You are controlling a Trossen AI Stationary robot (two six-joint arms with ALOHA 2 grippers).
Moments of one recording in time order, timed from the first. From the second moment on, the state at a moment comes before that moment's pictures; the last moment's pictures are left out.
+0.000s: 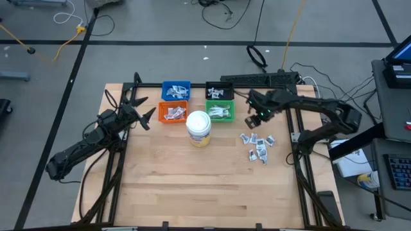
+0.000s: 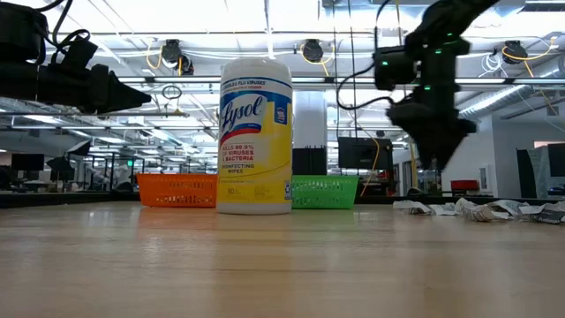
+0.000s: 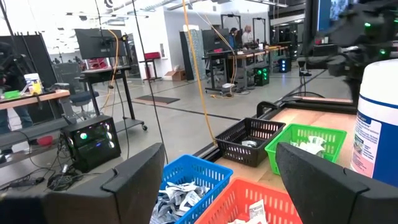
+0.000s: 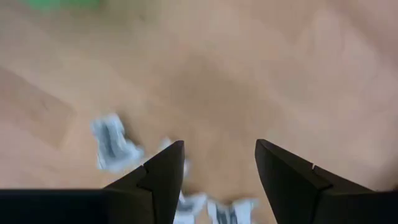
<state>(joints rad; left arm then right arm) 0.62 0.02 0.02 0.07 -0.05 0.13 -0.51 1.41 0.93 -0.96 0.00 0.53</state>
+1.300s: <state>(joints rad) 0.62 0.02 0.02 0.07 -0.05 0.13 -0.39 1.26 0.54 -0.88 -0.14 0.53</state>
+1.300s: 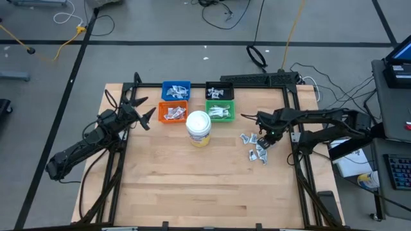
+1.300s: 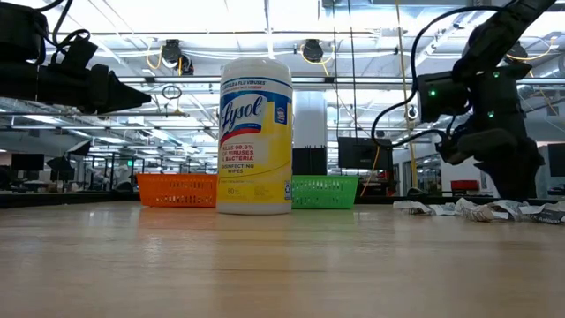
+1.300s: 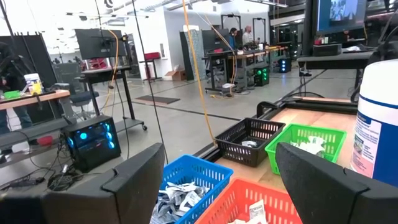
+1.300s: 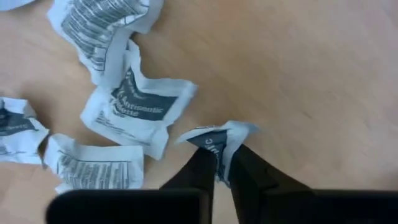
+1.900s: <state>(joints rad) 0.62 0.02 0.02 0.07 -0.05 0.13 -0.49 1.37 0.90 -1.19 -0.08 0.37</state>
